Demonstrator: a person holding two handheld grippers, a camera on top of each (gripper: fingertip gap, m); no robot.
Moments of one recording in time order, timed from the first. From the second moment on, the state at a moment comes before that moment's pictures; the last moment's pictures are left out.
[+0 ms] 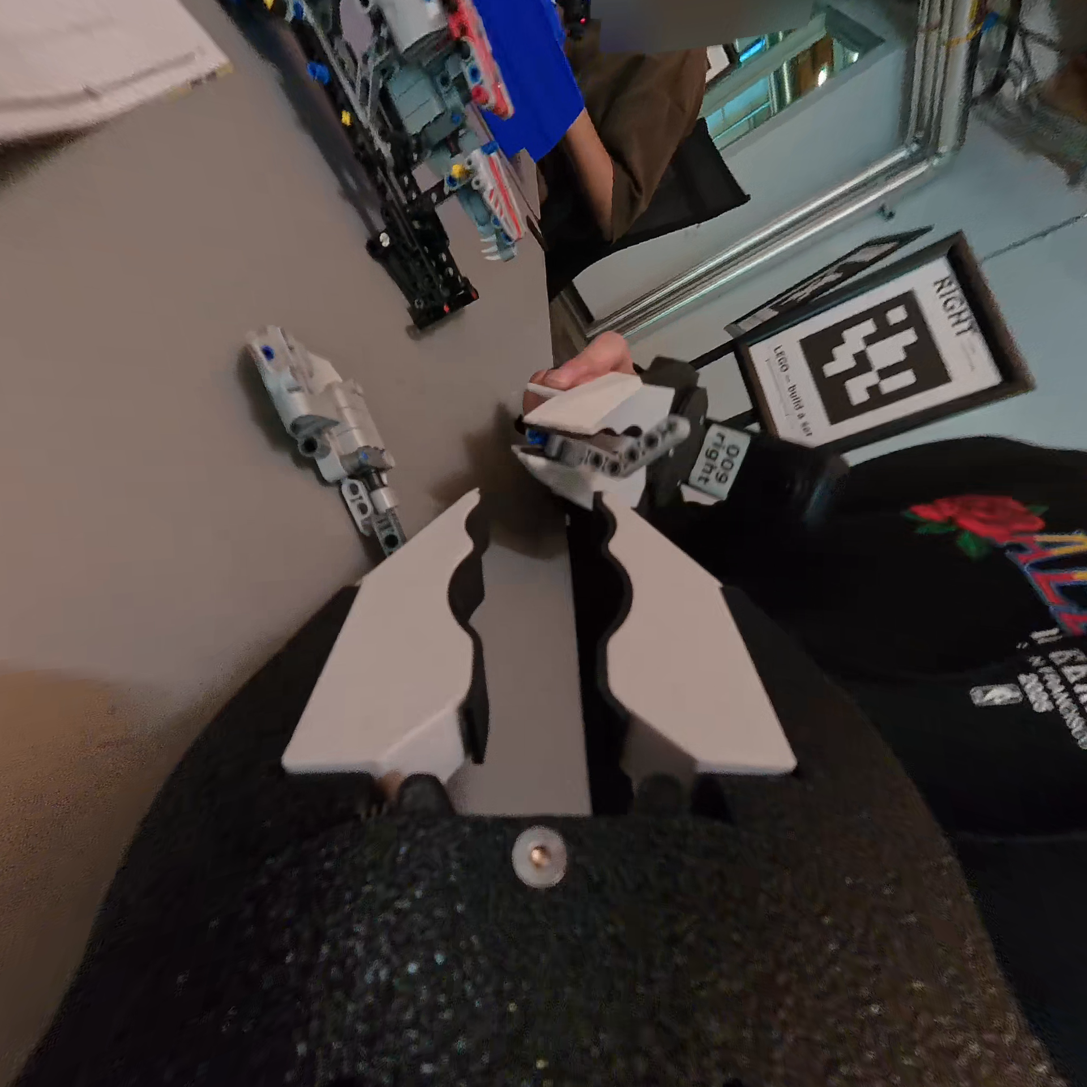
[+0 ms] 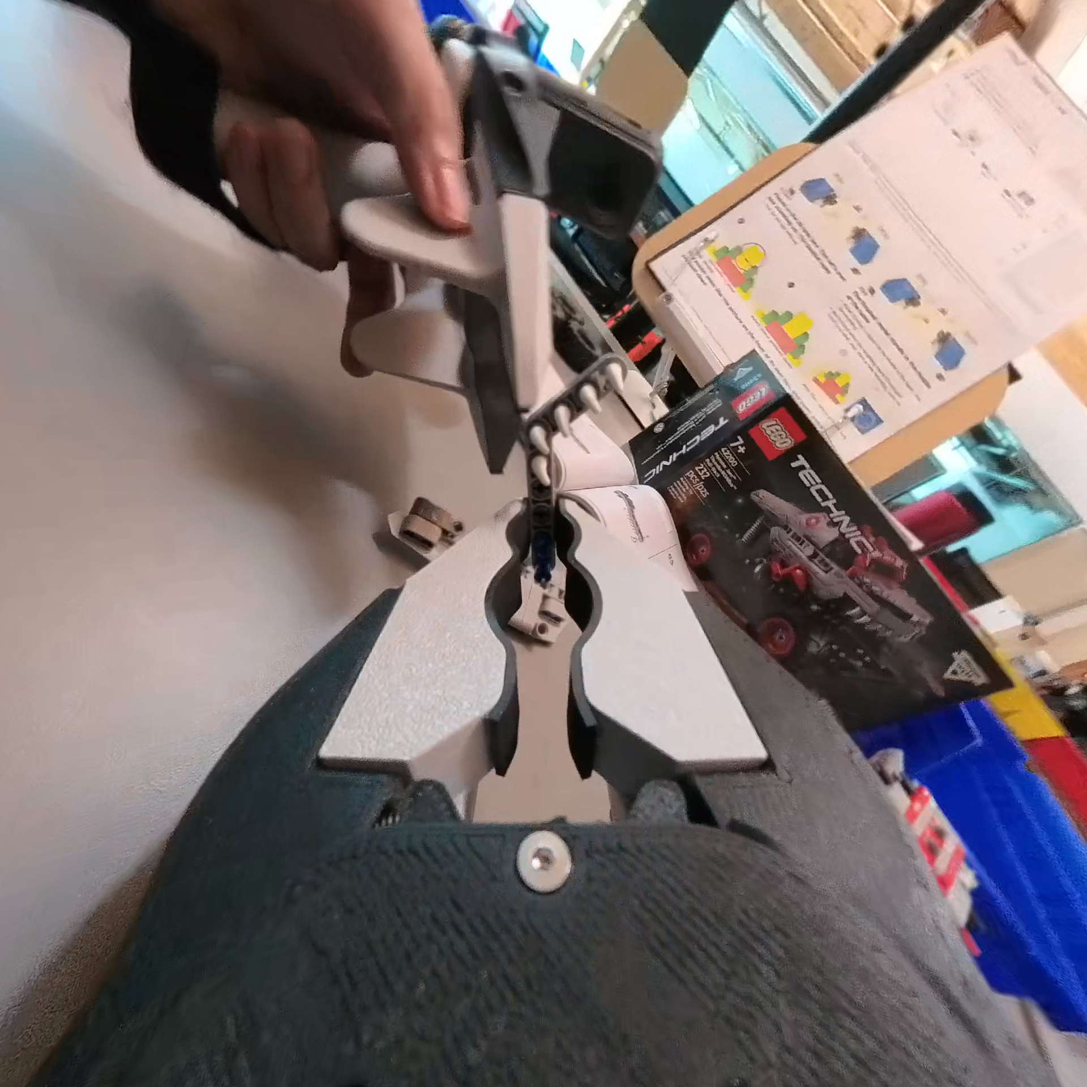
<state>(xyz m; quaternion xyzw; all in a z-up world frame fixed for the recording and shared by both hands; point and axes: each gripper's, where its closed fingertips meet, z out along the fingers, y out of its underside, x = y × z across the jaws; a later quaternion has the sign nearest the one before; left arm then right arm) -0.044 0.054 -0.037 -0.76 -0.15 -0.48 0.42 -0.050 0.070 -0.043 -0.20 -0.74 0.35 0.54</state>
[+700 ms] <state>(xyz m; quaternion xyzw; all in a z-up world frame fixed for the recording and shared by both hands) -0.098 0.106 -0.098 -0.60 0.72 0.24 0.26 -0.021 0.094 -0.020 -0.26 -0.70 0.44 0.50</state>
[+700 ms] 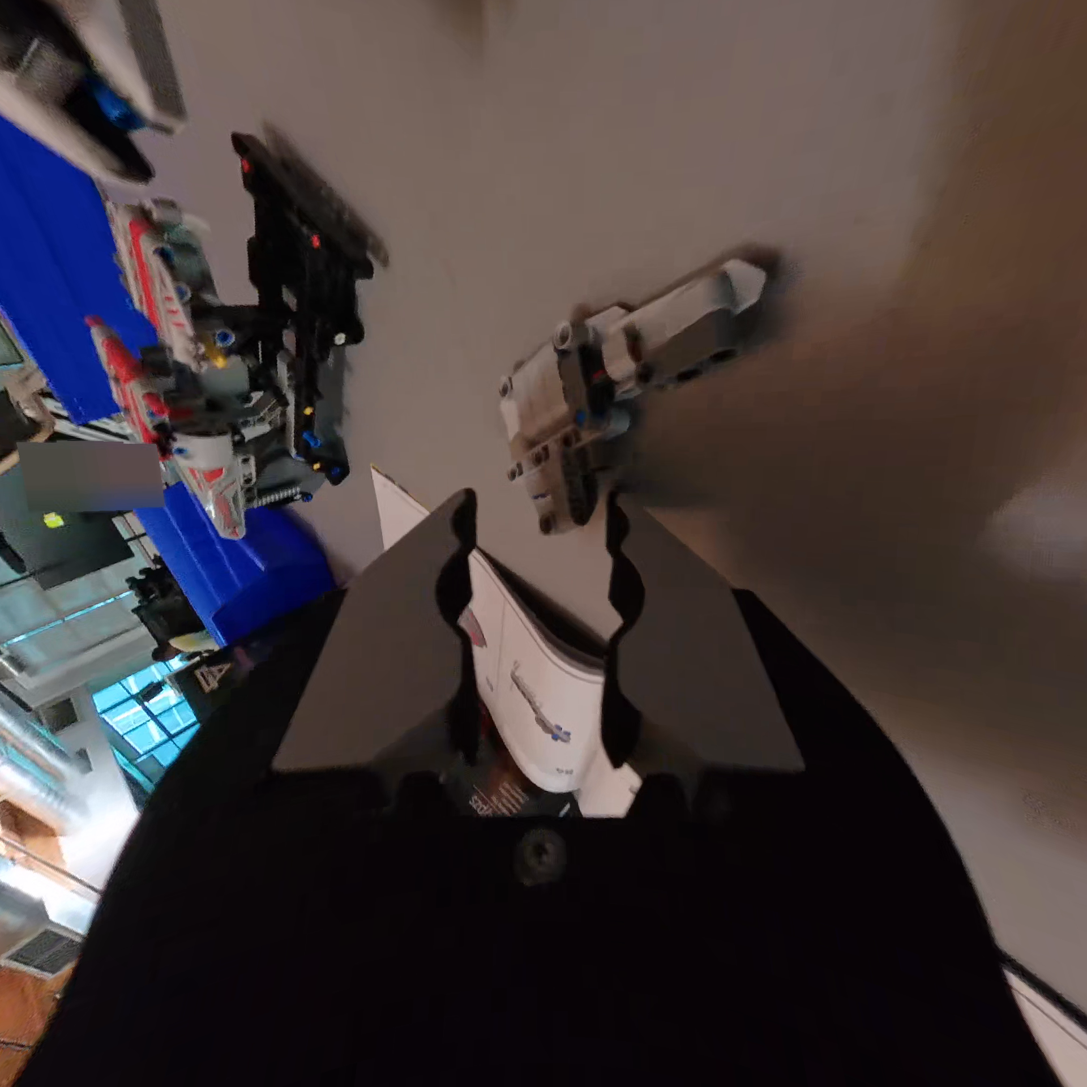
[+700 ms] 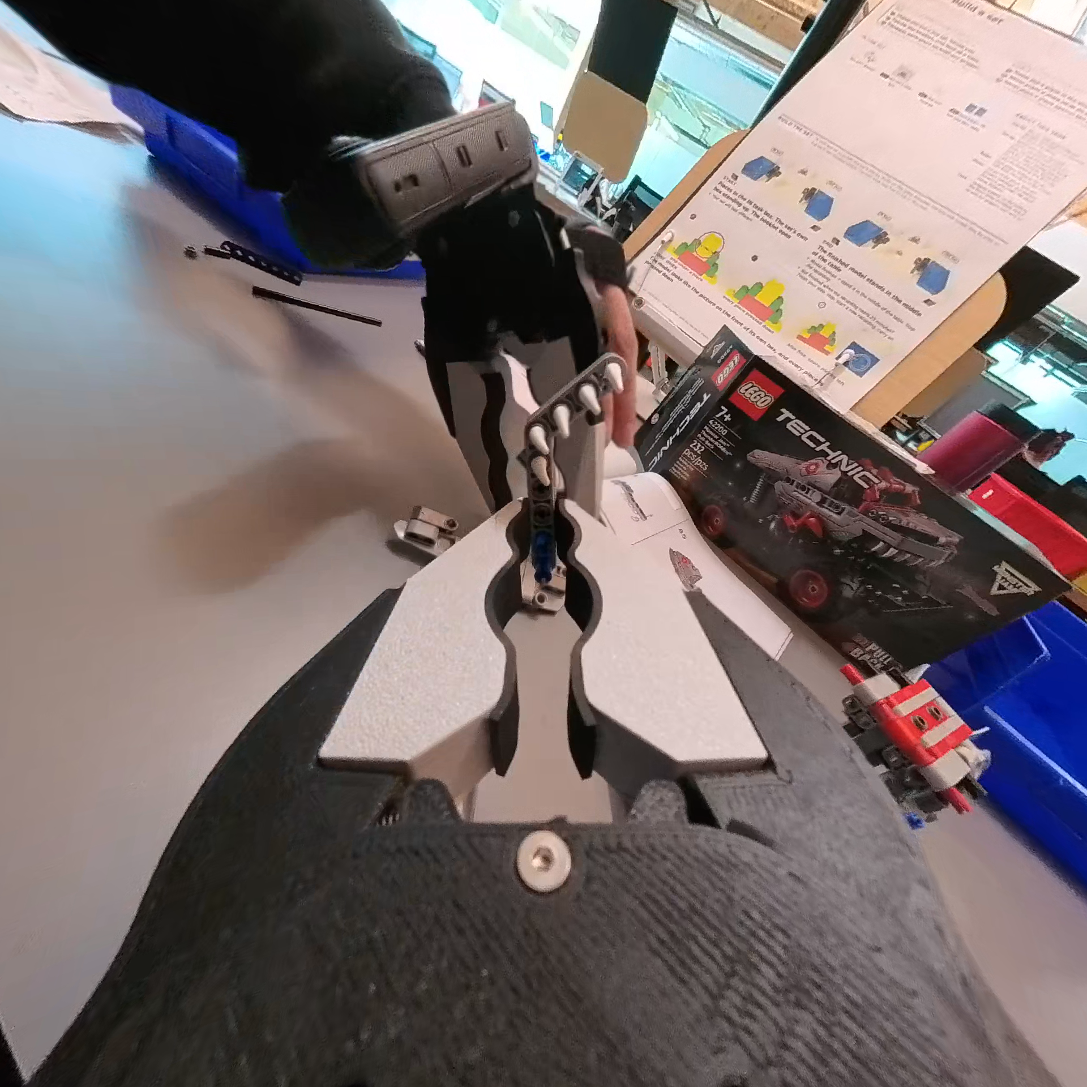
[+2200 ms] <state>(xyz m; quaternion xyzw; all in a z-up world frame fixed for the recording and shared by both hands) -0.080 0.004 -0.079 -0.90 0.15 -0.40 0.01 -0.032 0.089 -0.019 -0.34 -0.67 0.58 0.32</state>
